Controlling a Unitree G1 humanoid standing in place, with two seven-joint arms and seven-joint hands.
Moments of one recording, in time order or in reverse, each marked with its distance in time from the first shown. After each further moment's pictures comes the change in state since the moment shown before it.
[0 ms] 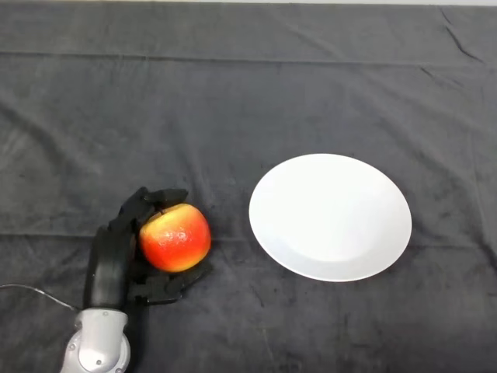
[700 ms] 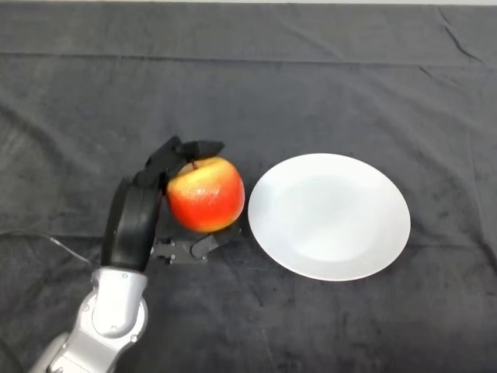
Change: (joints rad) left arm 0.005 0.070 -0.043 -0.481 0.046 0.257 -0.021; right arm 0.000 0.000 0.000 0.000 0.000 0.000 0.000
